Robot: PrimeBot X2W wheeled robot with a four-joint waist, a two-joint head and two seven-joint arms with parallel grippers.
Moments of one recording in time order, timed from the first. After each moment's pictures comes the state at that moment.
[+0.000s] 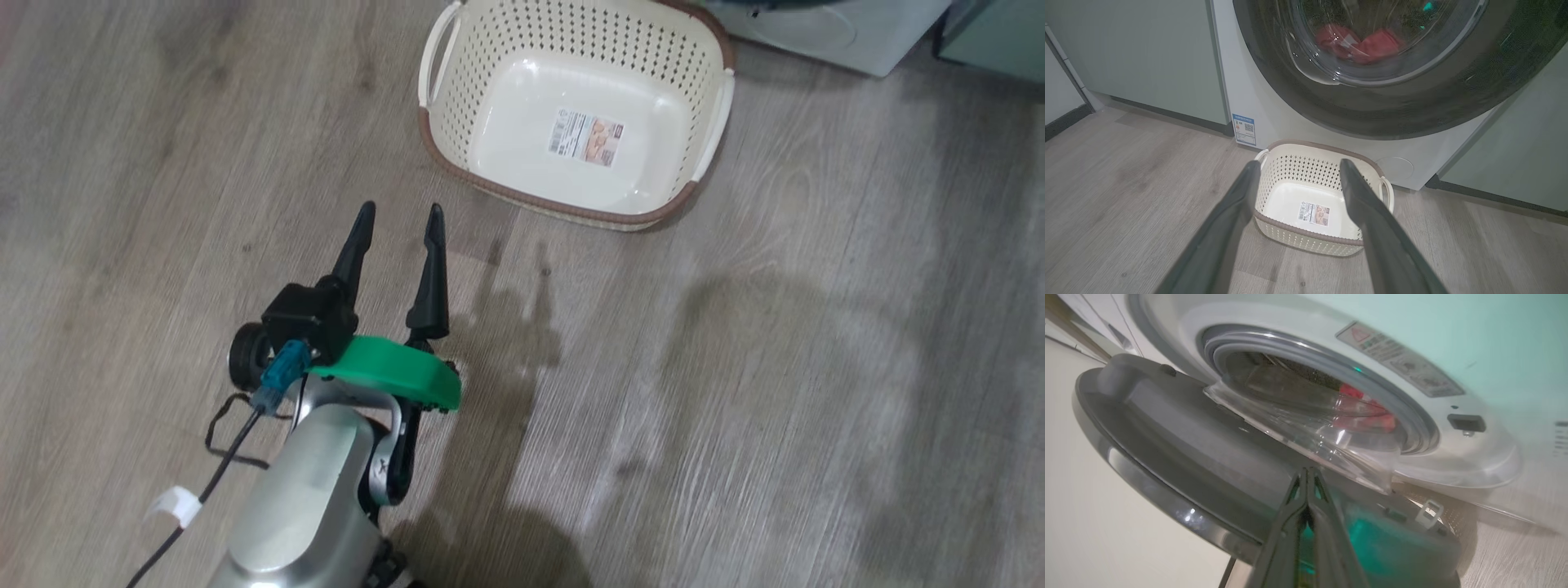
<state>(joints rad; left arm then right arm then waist) -0.35 0.04 -0.32 0.24 -0.39 0.16 -0.26 -1.67 -0.43 0.47 0.99 1.31 0.13 0.82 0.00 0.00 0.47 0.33</state>
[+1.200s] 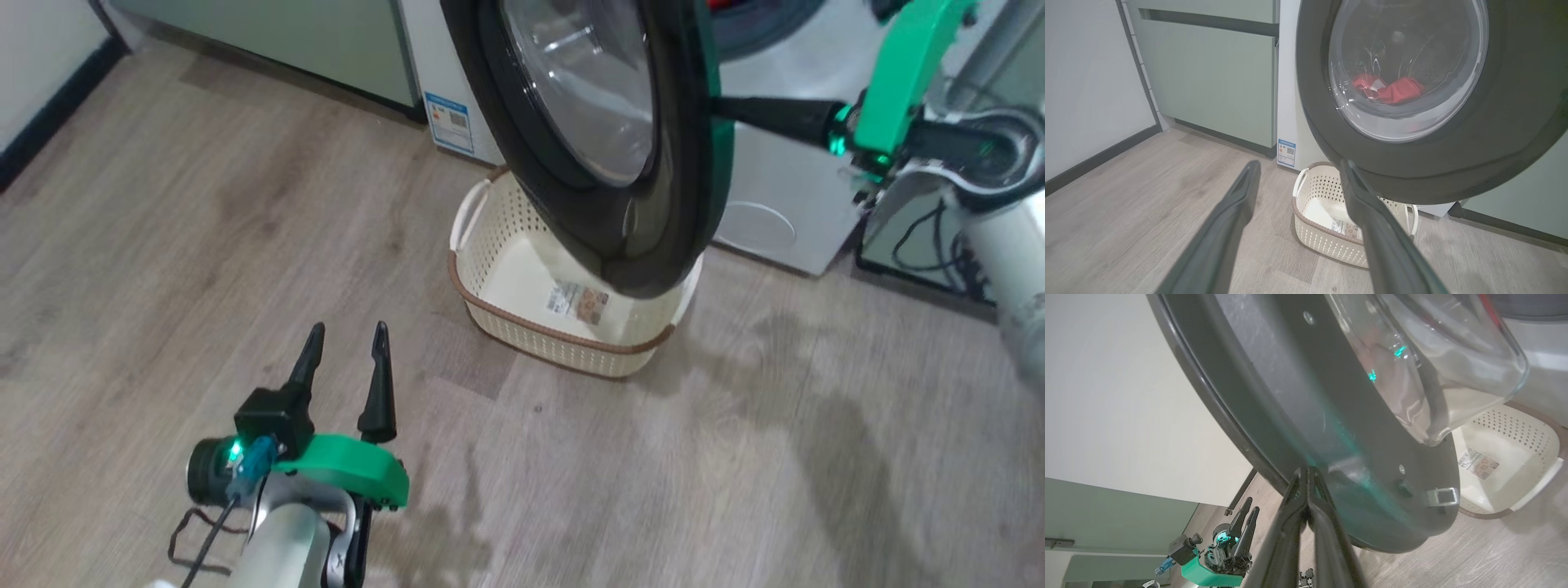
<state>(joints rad) -0.15 0.04 -0.17 0.31 -0.27 0.09 -0.26 -1.06 -0.40 0.58 0.62 1.49 0.13 0.87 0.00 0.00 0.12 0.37</state>
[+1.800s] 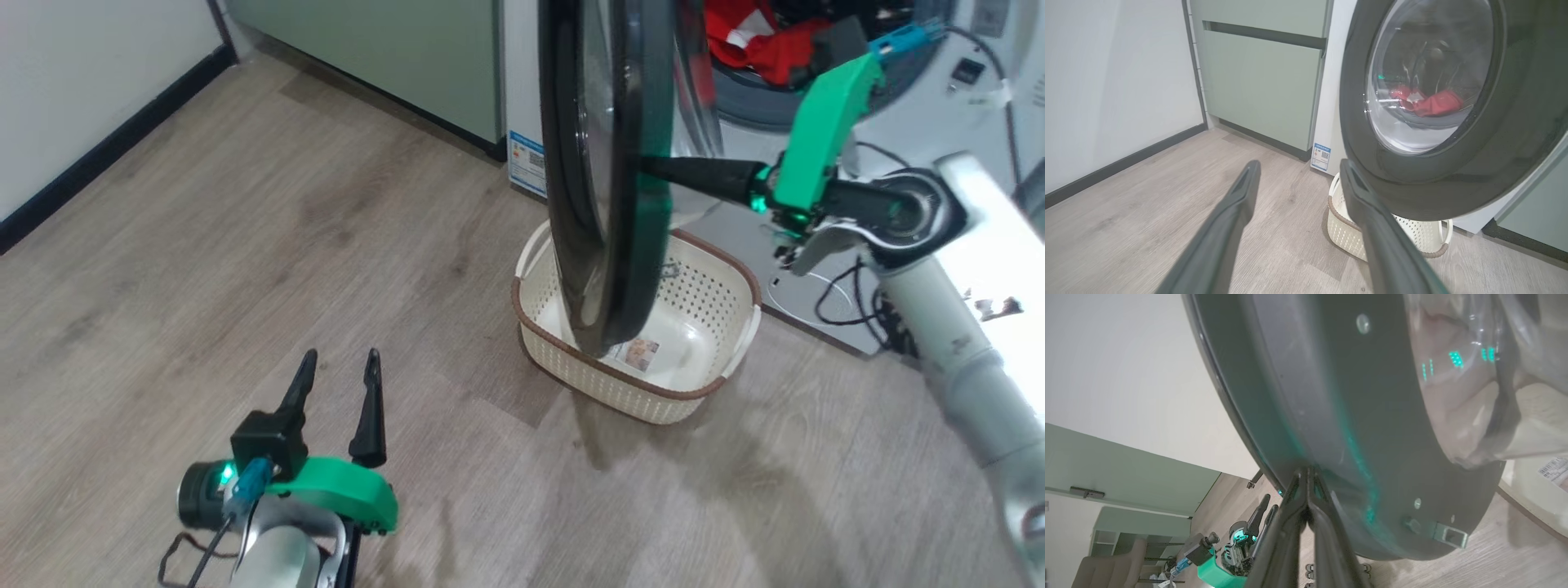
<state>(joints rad) -0.11 0.04 -0.13 0.34 -0.22 0.06 -0.26 -0.98 -0.30 0.62 0.63 1.51 0.13 0.81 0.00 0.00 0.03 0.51</state>
